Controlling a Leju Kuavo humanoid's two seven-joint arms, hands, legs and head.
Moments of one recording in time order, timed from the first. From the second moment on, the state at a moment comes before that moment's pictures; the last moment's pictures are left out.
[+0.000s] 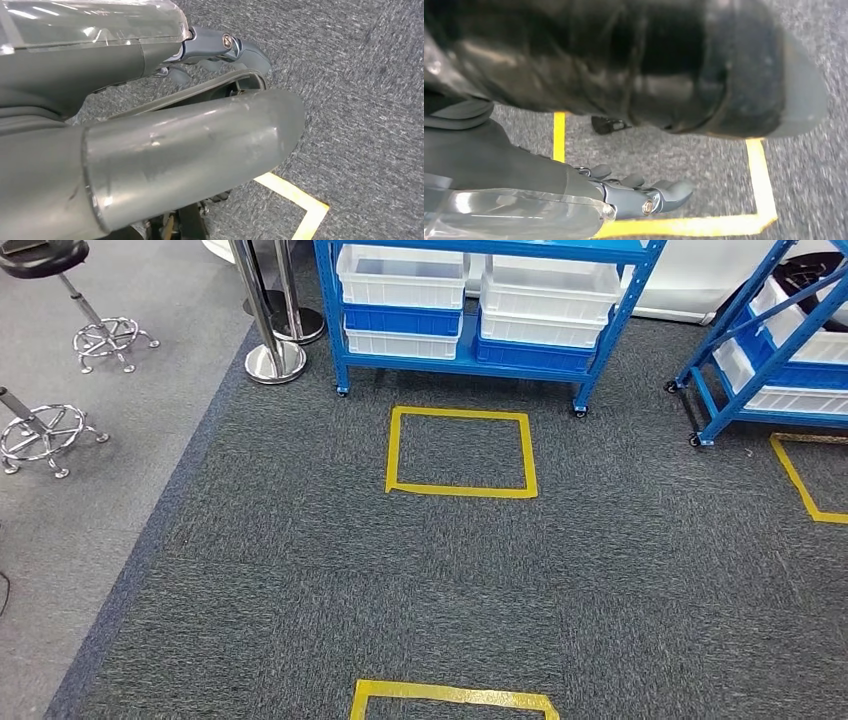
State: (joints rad) left arm -0.06 -0.19 1.36 -0.29 -0.94 0.13 -0.44; right arm -0.08 0.19 -1.24 -0.24 0.78 0.00 -0.42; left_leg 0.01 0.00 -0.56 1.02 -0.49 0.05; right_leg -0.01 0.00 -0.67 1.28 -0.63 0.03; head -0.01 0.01
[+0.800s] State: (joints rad) left arm -0.06 -0.18 1.35 -0.29 -0.96 0.14 -0.42; right arm -0.08 0.19 -1.25 -0.24 0.79 0.00 -0.42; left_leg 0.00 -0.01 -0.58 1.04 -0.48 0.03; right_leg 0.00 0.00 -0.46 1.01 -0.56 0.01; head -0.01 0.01
